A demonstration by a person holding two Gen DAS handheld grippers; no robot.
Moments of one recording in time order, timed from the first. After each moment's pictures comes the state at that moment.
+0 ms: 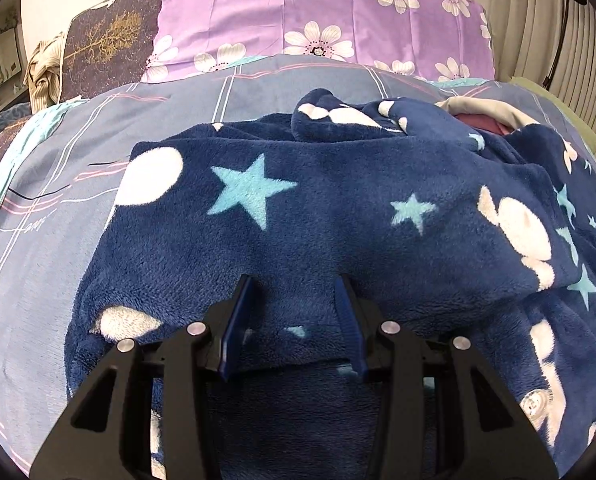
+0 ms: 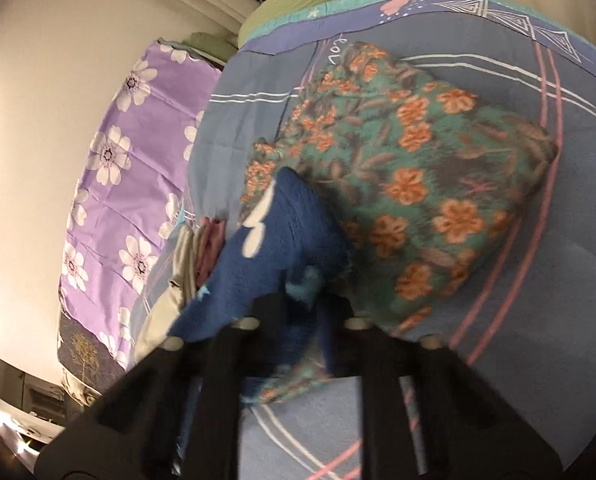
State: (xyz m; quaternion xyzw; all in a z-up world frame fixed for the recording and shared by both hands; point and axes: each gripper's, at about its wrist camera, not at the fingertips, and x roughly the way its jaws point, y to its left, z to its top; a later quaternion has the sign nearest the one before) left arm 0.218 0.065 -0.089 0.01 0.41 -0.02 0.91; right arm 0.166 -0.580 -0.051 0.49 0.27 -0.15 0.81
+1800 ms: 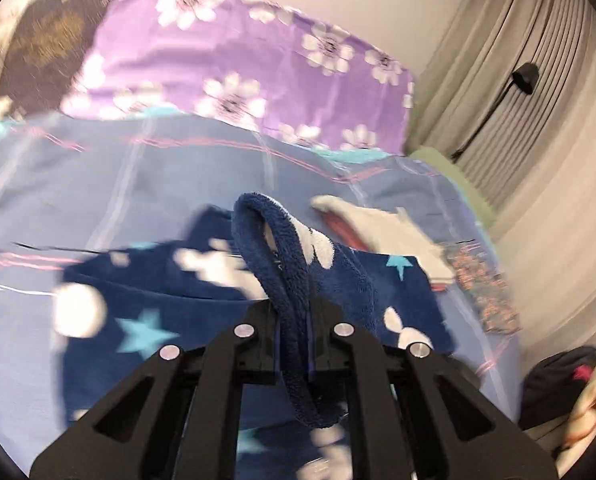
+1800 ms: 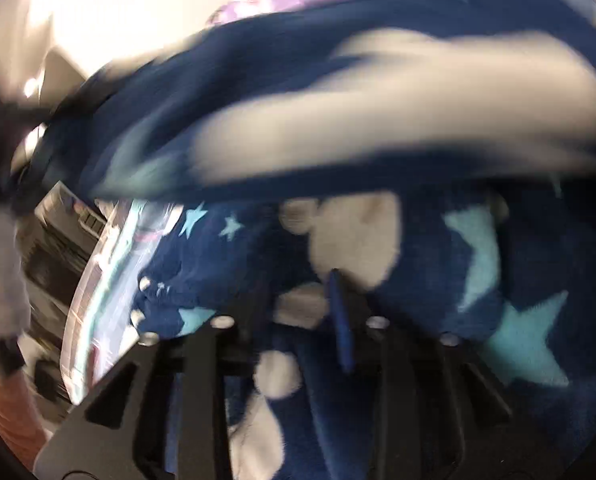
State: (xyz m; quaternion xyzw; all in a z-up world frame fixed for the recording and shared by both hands) left arm 0.249 0.052 0.052 -0.11 0.36 -0.17 0.91; right arm 0.232 -0.174 -0.090 0.27 0.41 0.24 0.84
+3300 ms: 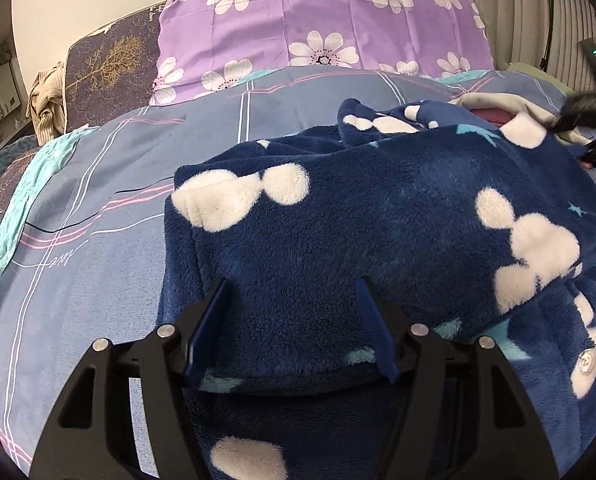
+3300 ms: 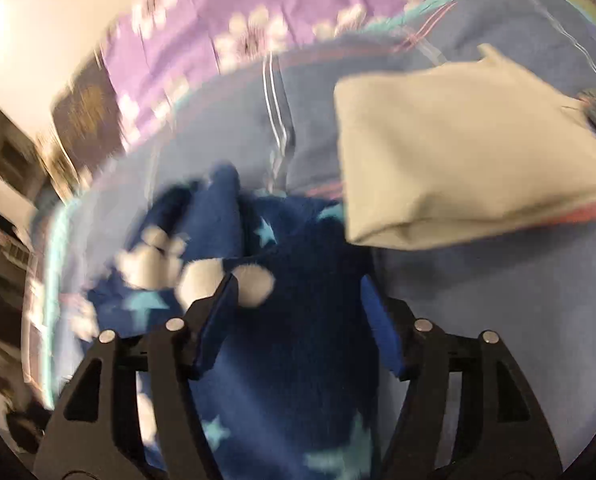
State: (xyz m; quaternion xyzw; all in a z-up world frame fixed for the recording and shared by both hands) left arm 0.221 0.098 -0.084 0.07 0.39 -0.01 0.92; right arm 0.360 -0.217 -0.056 0.15 0.51 0.05 0.85
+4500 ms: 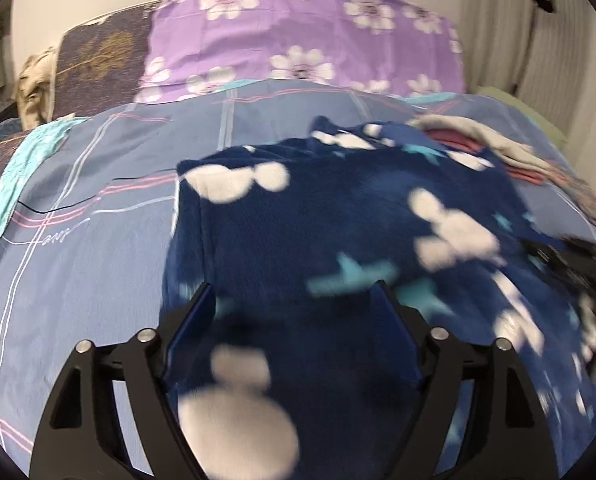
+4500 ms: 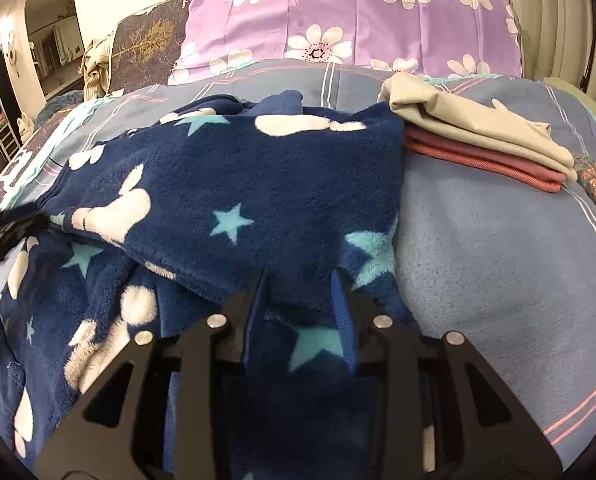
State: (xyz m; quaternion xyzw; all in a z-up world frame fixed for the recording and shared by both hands) left arm 0.154 0.113 -0.053 0.02 0.38 -0.08 0.92; right arm 0.198 -0.190 -0.075 0.02 0.40 0.11 0.91
